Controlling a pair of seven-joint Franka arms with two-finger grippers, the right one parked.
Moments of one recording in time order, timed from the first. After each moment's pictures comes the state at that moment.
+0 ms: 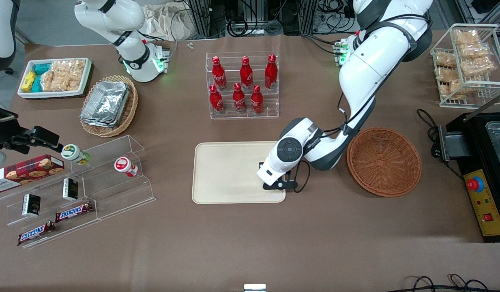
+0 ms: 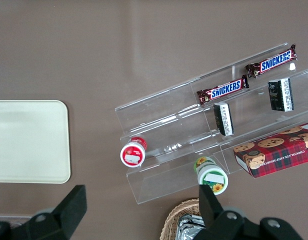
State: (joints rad) arm -0.25 0.87 -0.51 -1.47 0.28 2.20 -0.82
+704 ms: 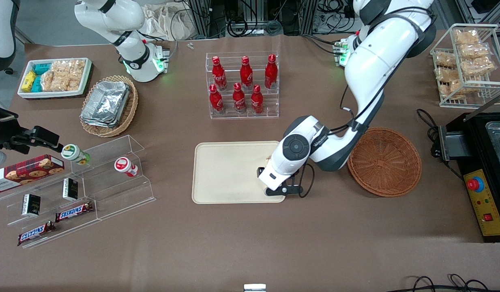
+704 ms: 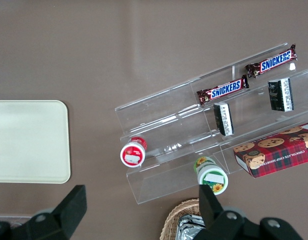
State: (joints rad) arm -0.22 0.78 -0.51 -1.40 0.29 2.15 -0.84
